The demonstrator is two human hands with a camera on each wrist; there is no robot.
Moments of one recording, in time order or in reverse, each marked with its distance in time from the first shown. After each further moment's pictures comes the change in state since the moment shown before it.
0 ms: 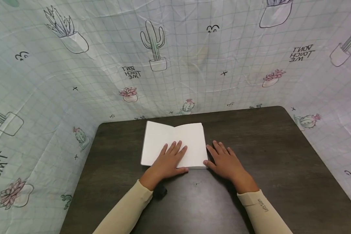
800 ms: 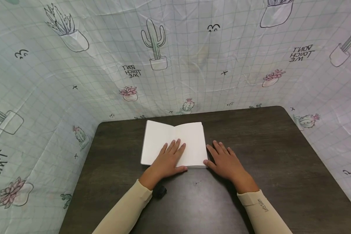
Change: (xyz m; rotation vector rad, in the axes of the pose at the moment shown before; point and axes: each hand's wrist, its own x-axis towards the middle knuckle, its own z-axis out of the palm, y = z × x) left_hand -0.005 0.000 -0.005 -0.046 0.030 -0.011; right_hand -0.006 -0.003 -0.001 -0.020 0.045 -0.016
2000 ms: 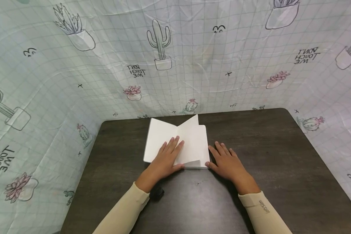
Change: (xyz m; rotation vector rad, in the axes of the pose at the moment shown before) left_hand -0.018 -0.008 -0.008 -0.016 0.178 0.040; right_hand 0.003 -0.003 0.001 0.009 -0.030 0.004
